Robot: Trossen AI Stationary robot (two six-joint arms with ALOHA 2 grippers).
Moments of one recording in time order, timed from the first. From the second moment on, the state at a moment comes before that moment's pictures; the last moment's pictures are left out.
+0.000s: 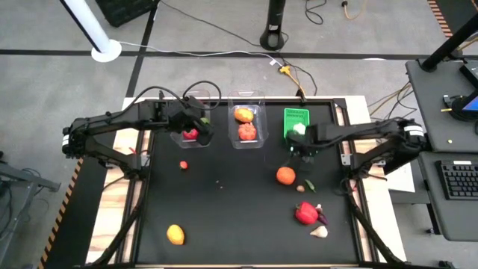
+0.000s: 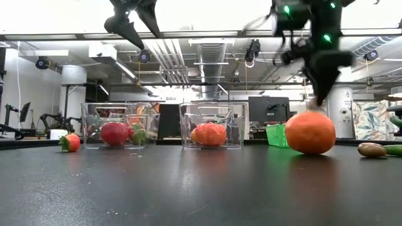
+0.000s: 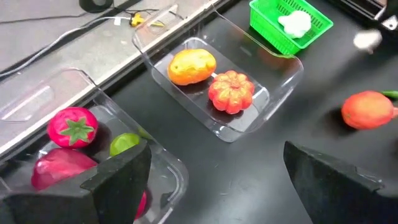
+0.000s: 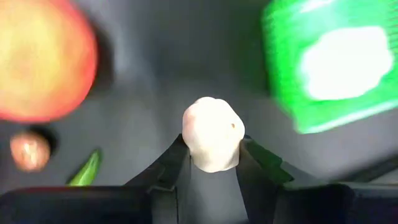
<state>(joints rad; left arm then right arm) 0.18 1.29 1.38 -0.97 -0.35 -0.51 -0.14 1.38 1.00 -1.12 0.21 0.19</state>
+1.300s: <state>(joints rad) -0.04 1.29 1.38 -1.12 -0.28 -0.77 -0.74 1.73 1.31 -0.99 0.15 0.31</state>
